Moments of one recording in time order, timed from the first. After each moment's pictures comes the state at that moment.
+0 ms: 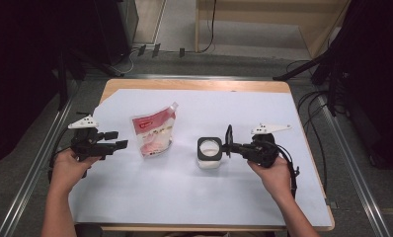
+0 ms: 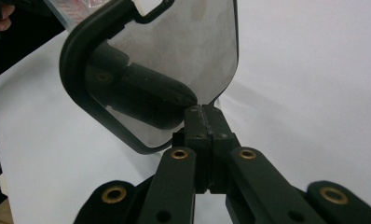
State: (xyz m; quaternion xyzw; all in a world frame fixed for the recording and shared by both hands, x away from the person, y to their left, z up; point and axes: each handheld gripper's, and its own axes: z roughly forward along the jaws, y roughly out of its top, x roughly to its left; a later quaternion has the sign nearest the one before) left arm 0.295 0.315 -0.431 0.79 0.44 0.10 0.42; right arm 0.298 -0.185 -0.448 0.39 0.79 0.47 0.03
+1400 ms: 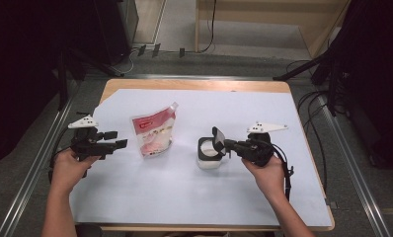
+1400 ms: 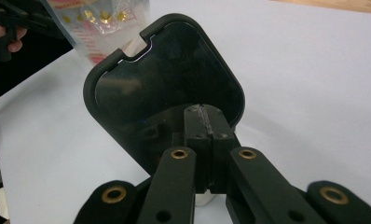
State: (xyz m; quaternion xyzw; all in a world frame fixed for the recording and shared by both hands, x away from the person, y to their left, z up) left arm 0.297 0.316 -0.433 0.78 0.45 0.10 0.42; right arm 0.297 -0.170 -0.442 0.38 0.77 0.50 0.04
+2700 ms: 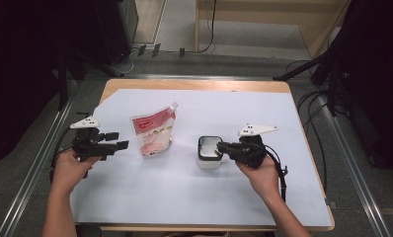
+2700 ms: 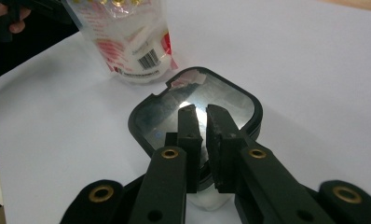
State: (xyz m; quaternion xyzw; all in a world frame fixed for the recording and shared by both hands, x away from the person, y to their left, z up) left arm 0.297 0.314 -0.435 0.79 0.45 0.09 0.42; right arm 0.294 -0.153 -0.444 0.35 0.80 0.49 0.05
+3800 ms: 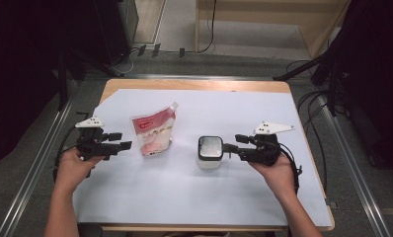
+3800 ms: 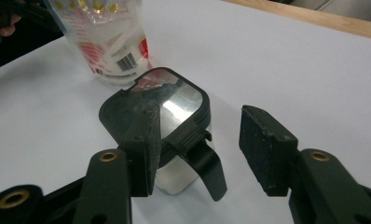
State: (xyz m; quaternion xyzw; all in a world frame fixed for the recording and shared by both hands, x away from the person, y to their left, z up) left arm 0.302 0.307 -0.440 0.79 0.44 0.08 0.41; right arm 0.297 -0.189 -0.440 0.35 0.79 0.50 0.08
